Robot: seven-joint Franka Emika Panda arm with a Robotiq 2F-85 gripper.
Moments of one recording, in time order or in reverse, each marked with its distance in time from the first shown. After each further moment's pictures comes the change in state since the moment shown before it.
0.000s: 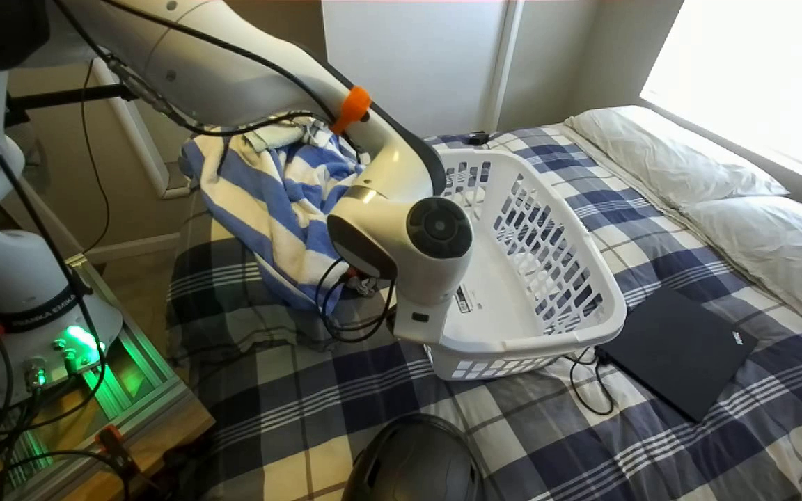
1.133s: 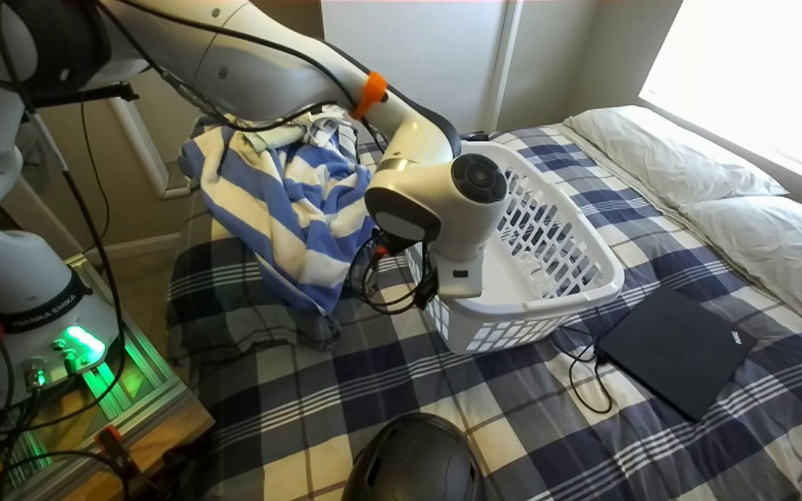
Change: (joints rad) arm 0.030 0.096 0.064 0.201 -0.108 -0.045 -0.015
